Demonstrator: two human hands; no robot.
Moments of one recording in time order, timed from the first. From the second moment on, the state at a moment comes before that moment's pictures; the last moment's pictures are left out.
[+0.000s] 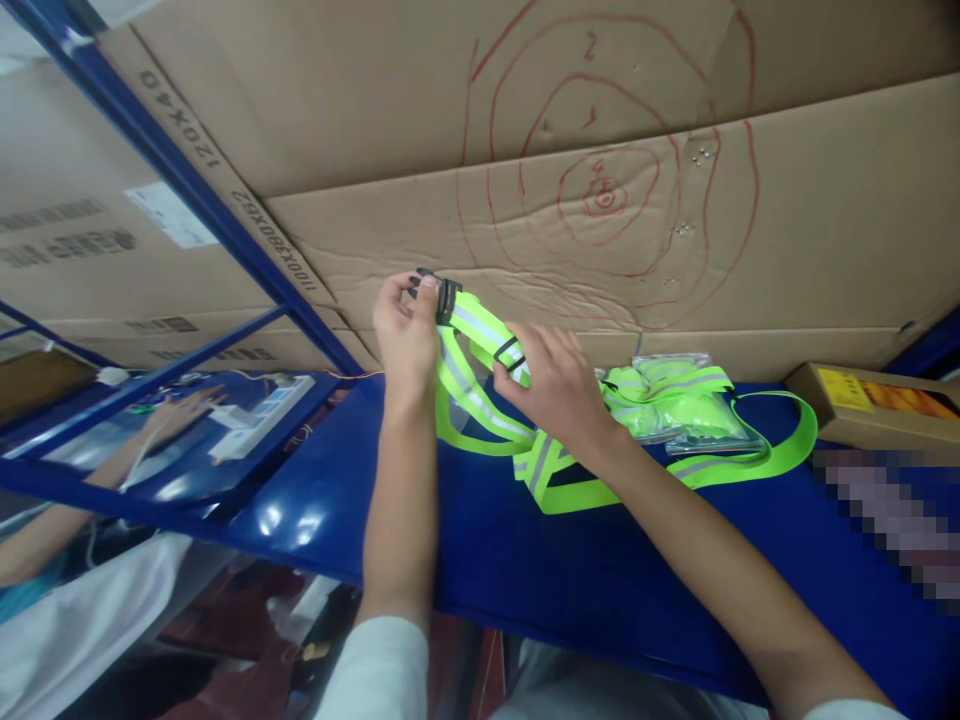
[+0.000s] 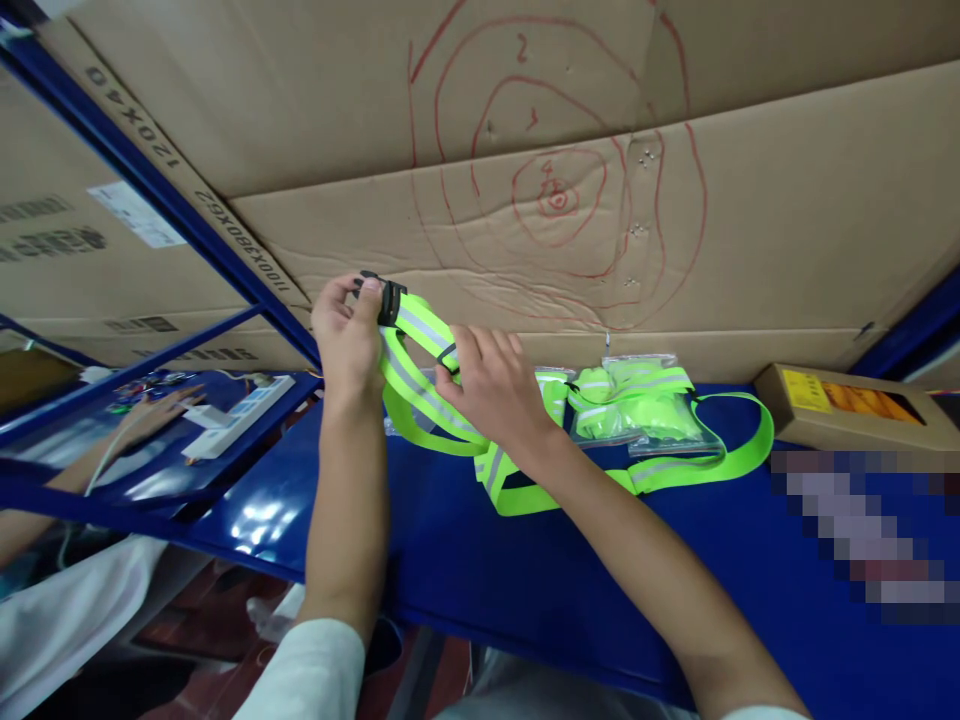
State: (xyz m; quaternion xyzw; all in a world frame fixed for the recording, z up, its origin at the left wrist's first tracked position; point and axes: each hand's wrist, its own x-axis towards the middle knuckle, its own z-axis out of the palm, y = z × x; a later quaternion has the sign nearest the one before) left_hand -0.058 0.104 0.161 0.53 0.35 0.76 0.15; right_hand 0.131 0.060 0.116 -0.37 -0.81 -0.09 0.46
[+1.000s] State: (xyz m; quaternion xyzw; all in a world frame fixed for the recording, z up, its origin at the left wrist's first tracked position) left_hand -0.087 0.105 0.166 0.56 0.32 0.77 0.03; right_hand 0.213 0.078 0.151 -0.25 -0.87 0.30 0.30
